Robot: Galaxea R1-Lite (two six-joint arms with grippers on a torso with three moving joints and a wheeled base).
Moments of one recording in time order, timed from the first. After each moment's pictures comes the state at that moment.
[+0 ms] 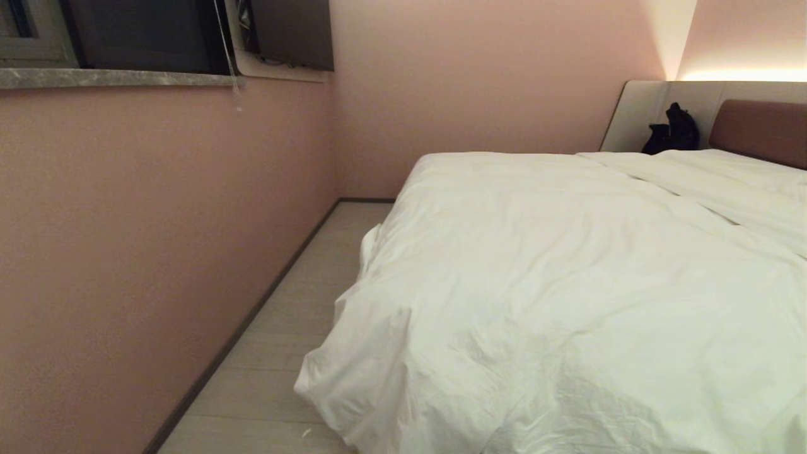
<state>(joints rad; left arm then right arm) 0.01 0.00 0.00 0.00 -0.02 0.05 0.00 0.00 0.00 0.00 0.00 -0.01</state>
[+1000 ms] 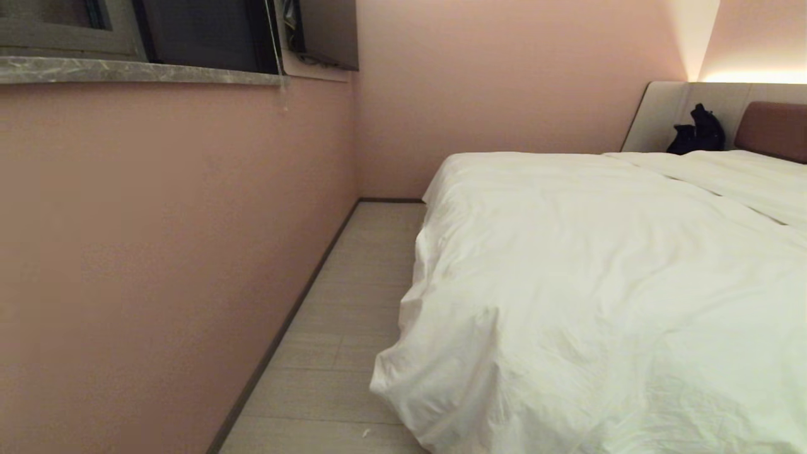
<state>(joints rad) 0.01 0.00 0.00 0.00 -0.02 0.05 0.00 0.00 0.00 0.00 0.00 -0.01</state>
